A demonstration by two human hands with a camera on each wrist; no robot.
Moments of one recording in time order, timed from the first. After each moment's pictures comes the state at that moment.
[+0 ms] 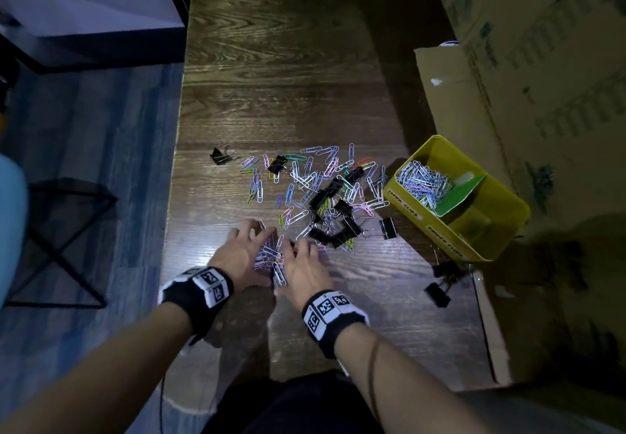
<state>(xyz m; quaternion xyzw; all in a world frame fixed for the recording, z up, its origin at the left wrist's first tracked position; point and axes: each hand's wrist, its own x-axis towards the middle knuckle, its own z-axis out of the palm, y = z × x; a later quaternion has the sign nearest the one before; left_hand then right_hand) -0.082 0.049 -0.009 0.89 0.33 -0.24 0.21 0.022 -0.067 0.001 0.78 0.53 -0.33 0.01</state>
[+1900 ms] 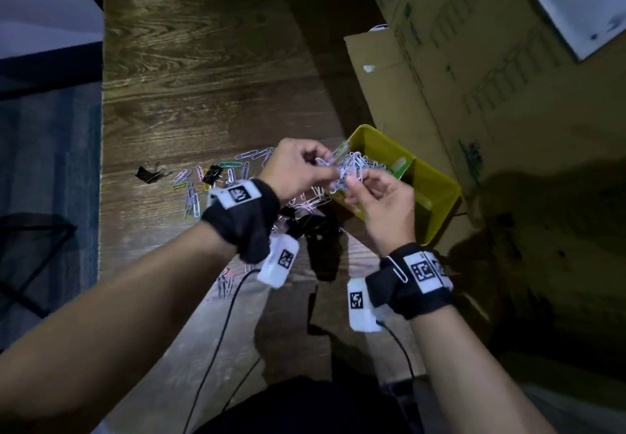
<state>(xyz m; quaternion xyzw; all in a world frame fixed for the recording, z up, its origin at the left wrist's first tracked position) 0.149 0.015 0.087 0.68 0.30 0.07 0.66 0.212 -0.132 0.077 0.74 0.15 -0.24 -0.61</state>
